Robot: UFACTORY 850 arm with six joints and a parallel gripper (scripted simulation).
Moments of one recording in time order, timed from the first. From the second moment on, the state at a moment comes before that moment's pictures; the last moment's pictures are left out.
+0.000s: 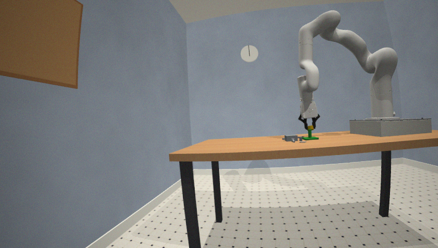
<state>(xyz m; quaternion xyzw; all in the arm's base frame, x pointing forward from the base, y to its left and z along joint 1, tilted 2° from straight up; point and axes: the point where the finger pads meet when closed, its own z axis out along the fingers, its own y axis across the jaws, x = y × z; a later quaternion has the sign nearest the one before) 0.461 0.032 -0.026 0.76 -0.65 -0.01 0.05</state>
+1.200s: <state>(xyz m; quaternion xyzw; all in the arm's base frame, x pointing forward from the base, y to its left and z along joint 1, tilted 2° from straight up) 0.456 0.031 -0.028 0.76 -0.64 0.01 0.09</state>
